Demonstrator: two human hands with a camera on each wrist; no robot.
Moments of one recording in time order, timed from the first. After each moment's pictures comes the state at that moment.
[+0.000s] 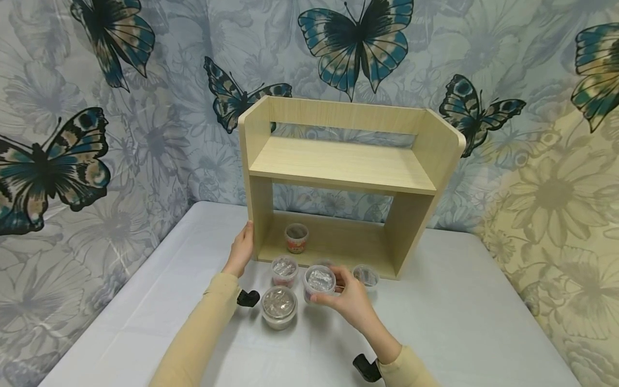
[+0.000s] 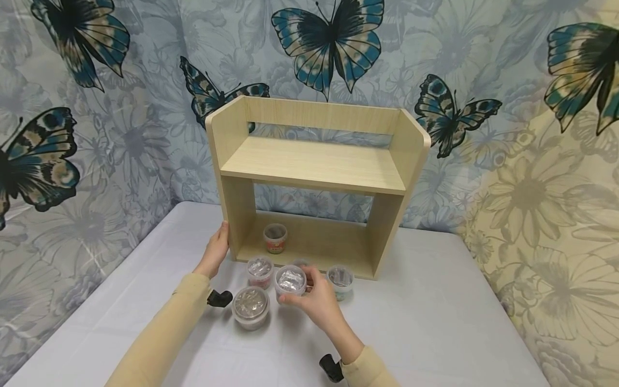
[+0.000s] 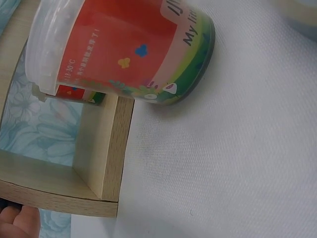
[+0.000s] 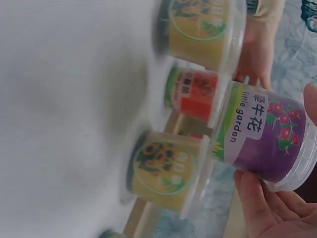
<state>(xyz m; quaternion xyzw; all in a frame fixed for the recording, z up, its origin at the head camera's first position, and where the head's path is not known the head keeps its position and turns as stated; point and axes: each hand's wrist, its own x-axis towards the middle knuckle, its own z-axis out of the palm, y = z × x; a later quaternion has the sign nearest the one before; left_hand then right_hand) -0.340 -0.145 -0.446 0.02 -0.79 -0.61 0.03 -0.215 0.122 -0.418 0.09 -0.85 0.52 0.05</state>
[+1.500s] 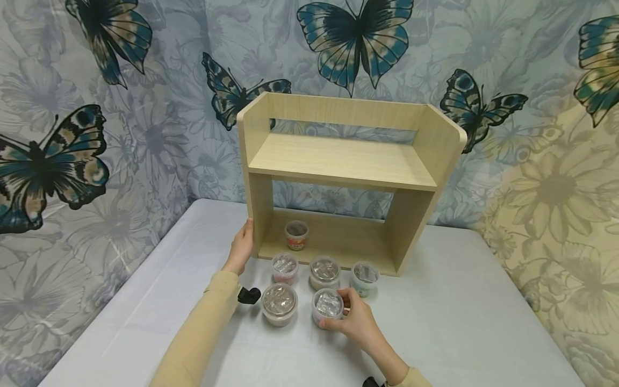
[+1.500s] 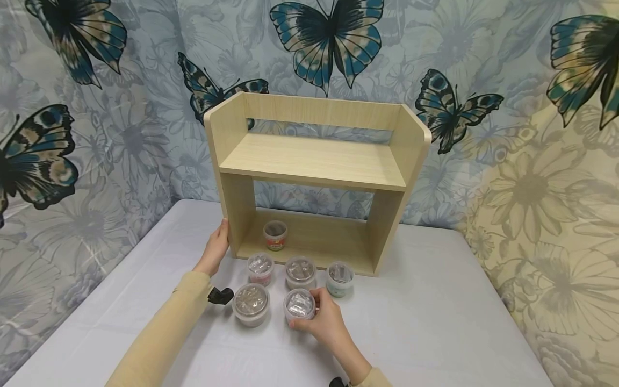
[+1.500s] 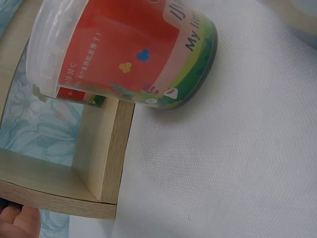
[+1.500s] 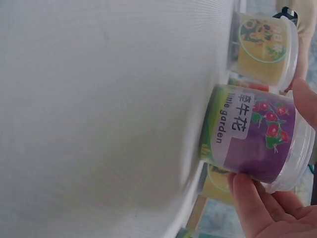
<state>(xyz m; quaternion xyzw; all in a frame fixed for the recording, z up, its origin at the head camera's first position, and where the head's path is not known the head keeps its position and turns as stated) -0.339 -0.144 -0.445 0.03 -0.79 -0.61 0.02 -0.194 0.138 -0.460 0.06 -0.87 0.48 0.02</state>
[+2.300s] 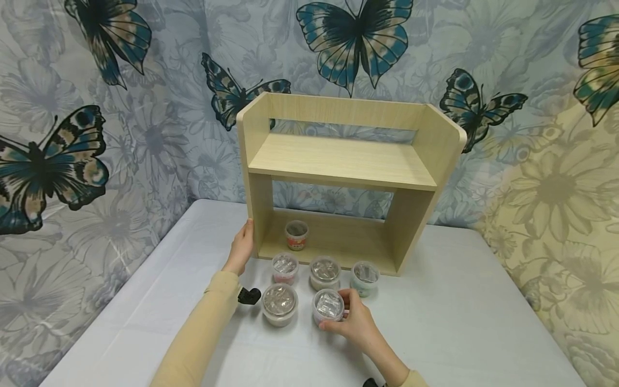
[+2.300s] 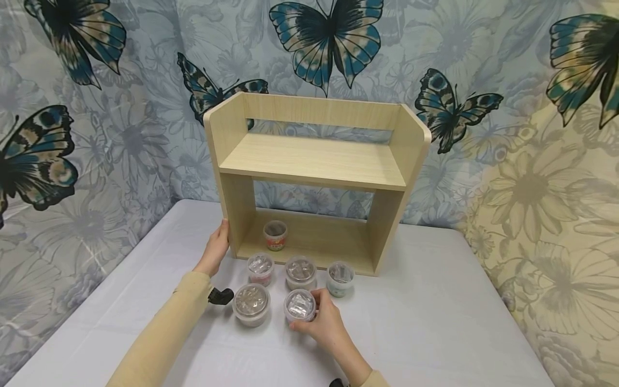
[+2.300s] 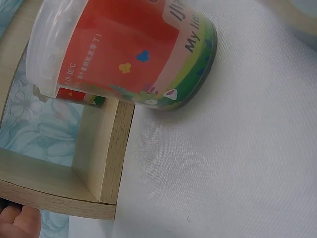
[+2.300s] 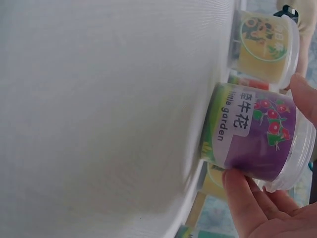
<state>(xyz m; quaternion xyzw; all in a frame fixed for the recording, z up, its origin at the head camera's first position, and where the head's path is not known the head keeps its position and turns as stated) -0.340 -0.145 -0.444 0.03 -0.79 -0.62 0.02 -0.192 0.139 -0.462 0.08 -0.88 0.47 0.02</state>
